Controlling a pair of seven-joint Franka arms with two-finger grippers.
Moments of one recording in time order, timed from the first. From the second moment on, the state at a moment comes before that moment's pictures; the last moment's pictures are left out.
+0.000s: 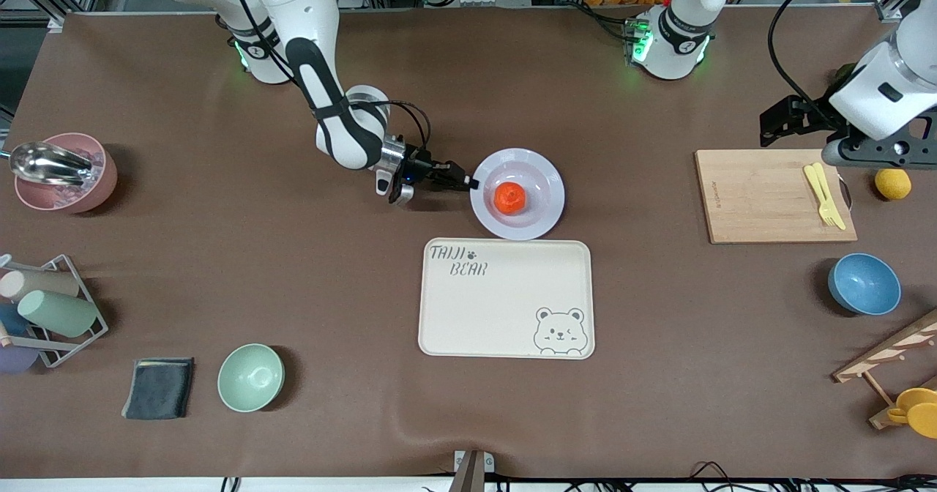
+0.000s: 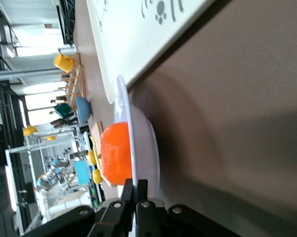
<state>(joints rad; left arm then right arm) -0.13 -0.01 0.00 -1.57 0.01 1.47 -0.05 0.82 0.53 -0.05 -2.20 2.40 2.26 -1.11</state>
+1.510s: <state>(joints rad) -0.13 -0.03 -0.01 -1.57 0.01 1.47 -0.10 0.70 0.73 -0.07 -1.79 2.42 2.46 -1.00</state>
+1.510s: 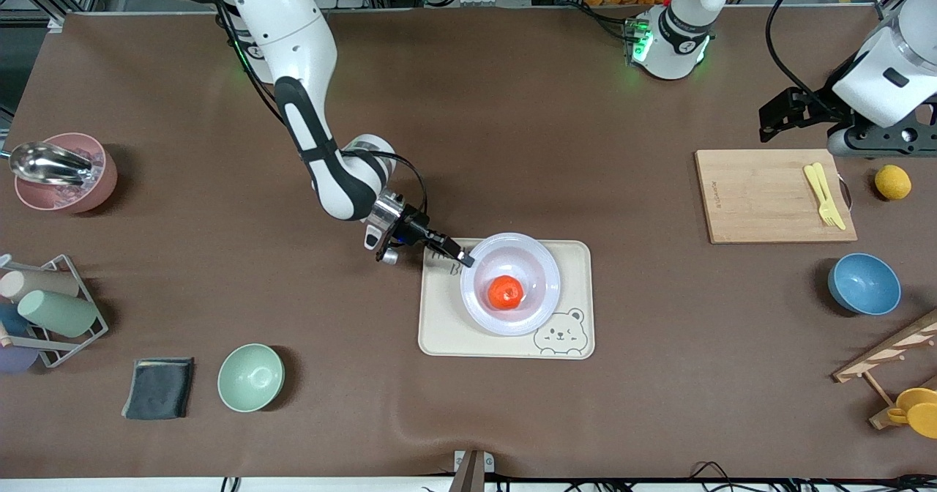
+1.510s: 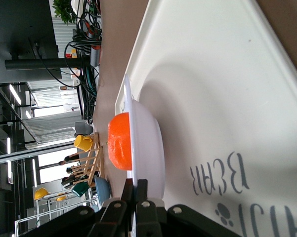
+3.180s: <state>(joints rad) -0.13 -0.03 -0.03 -1.54 0.01 1.47 -0.10 0.54 0.71 -0.09 -1.68 1.46 2.50 -0.24</state>
